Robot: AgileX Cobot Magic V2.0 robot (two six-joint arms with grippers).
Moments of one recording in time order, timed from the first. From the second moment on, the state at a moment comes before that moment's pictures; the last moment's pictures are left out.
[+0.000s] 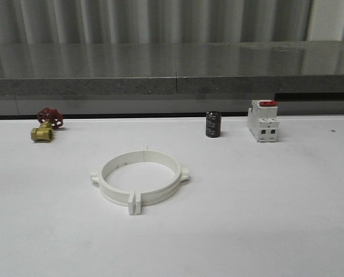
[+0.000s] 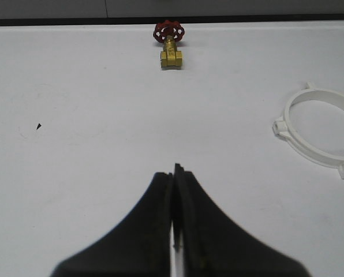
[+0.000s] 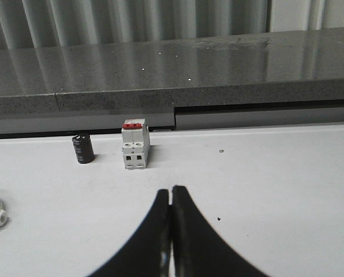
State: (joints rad) left arm -0.06 0.48 -0.47 -0.10 0.63 0.09; right arm 0.06 -0.01 0.03 -0.05 0.08 0.15
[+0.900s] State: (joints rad) left arm -0.09 0.09 0.00 0.03 0.10 -0.04; right arm 0.06 -0.01 0.03 -0.05 0.08 0.15
